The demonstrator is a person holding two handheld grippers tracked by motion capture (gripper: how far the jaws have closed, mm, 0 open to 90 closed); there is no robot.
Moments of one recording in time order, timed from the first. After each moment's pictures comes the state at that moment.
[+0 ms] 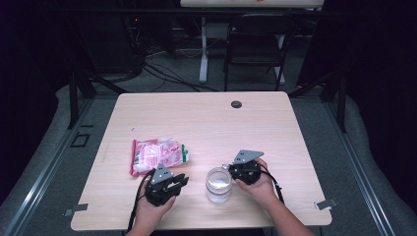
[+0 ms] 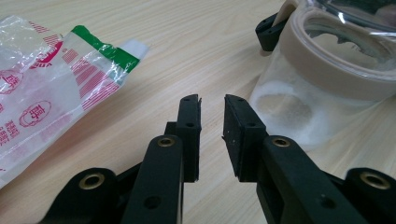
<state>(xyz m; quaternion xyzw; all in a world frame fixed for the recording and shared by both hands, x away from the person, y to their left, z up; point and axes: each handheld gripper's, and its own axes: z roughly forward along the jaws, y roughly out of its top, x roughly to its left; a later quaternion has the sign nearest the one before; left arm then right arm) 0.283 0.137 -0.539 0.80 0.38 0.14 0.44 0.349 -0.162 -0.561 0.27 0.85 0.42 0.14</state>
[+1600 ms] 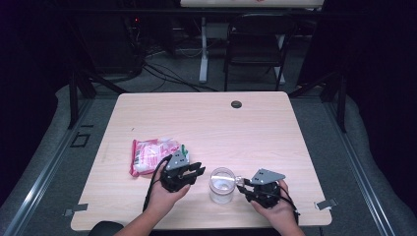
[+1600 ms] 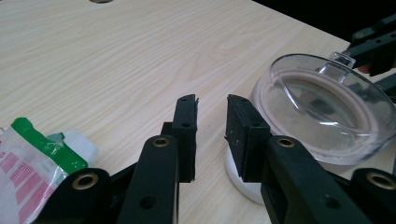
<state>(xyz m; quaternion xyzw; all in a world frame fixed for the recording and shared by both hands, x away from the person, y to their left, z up) 0.313 0.099 -0.514 0.81 0.32 0.12 0.47 0.274 -0.199 -0.545 0.33 0.84 0.40 0.16</state>
